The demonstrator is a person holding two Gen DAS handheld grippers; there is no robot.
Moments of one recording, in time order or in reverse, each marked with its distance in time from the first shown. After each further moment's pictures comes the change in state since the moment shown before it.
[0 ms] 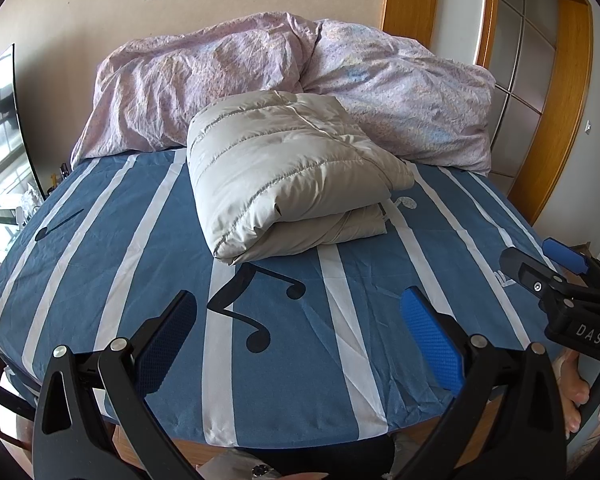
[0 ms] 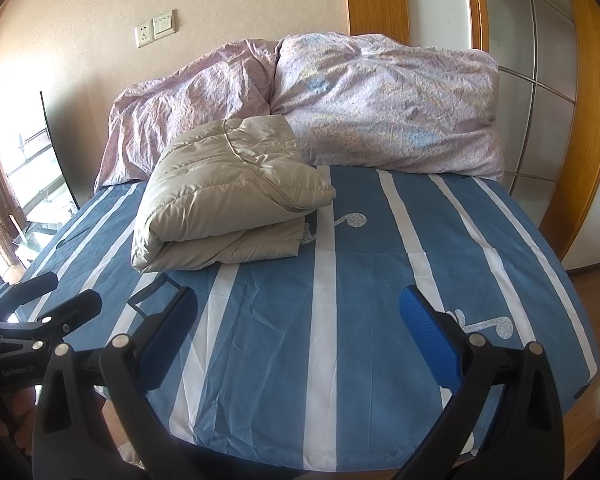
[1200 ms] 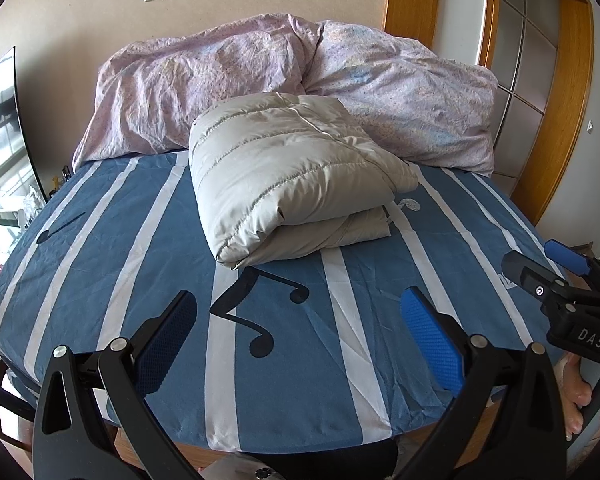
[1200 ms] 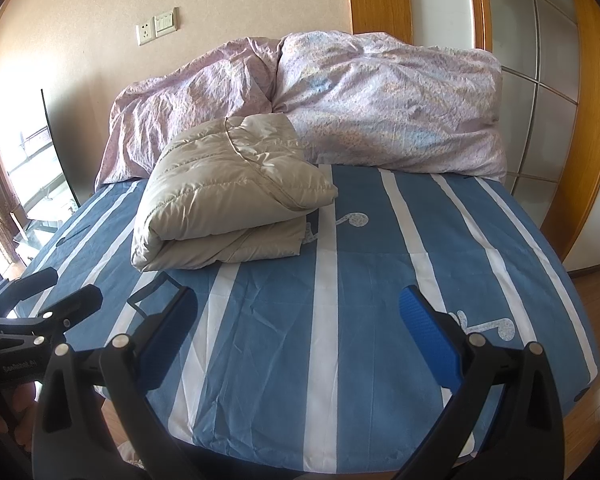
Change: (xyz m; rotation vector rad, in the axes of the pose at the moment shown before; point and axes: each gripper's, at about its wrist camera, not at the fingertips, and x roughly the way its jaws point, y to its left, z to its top) left arm 0.002 0.000 0.002 0.003 -0.010 0.014; right arm 0.001 0.003 0.001 -0.002 0.002 0.004
